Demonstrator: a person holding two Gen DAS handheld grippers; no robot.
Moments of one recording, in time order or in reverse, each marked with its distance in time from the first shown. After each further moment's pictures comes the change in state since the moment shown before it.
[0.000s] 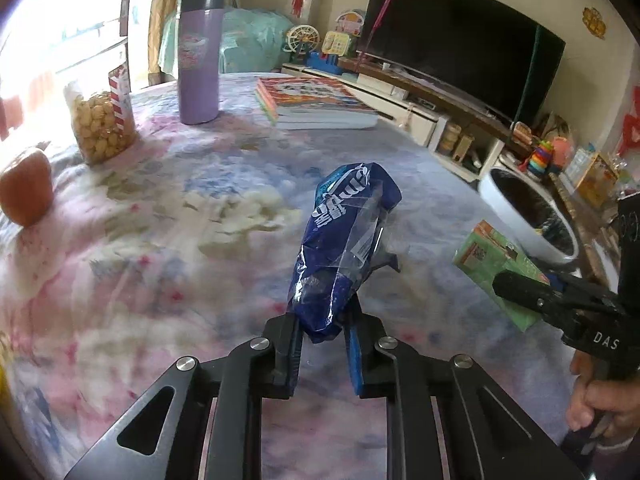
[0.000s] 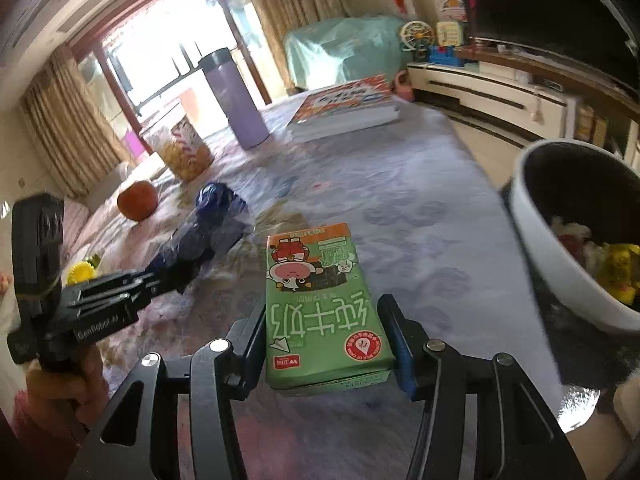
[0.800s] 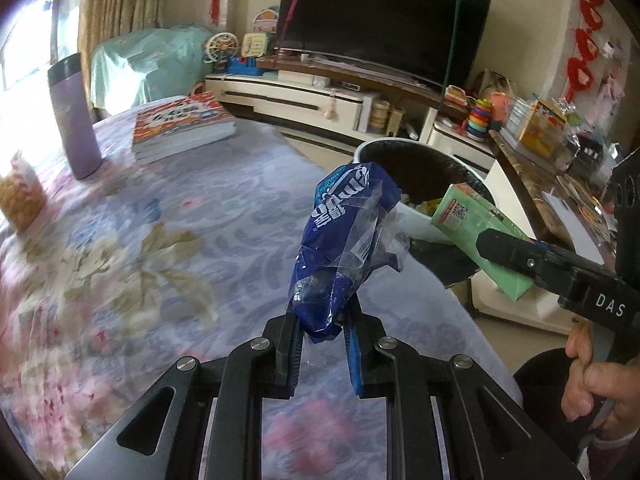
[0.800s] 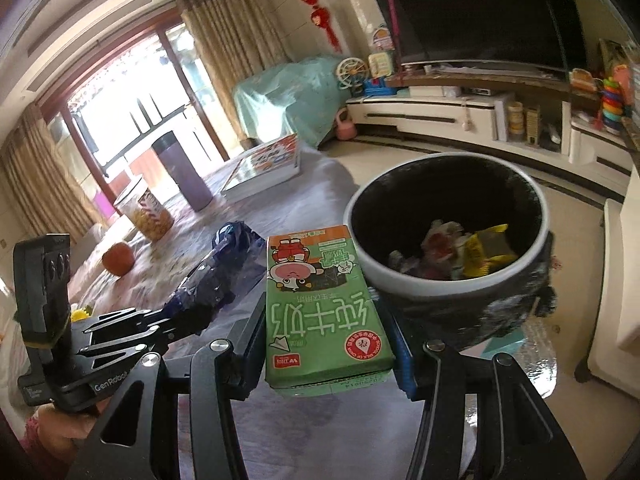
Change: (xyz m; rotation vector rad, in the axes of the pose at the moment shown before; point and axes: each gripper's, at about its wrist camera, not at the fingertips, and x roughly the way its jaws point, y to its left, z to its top) left arm 0.005 -0.126 0.008 0.200 0.025 -0.109; right arm -0.089 -0.076 -0.014 0.149 -0.150 -0.103
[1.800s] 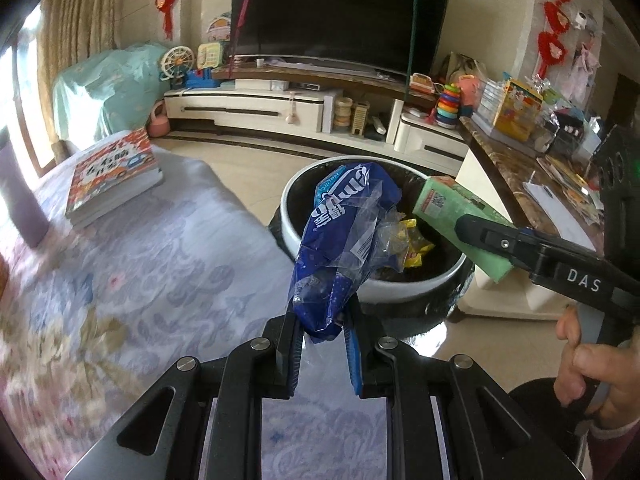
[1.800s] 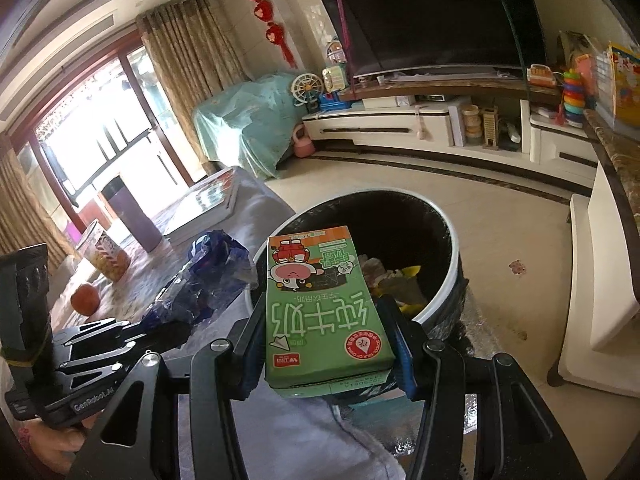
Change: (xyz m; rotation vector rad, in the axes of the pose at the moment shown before) left arm 0.052 -0.051 0.056 0.110 0.011 -0.049; right arm -0.002 -0.067 0.038 0.070 -0.041 -0.105
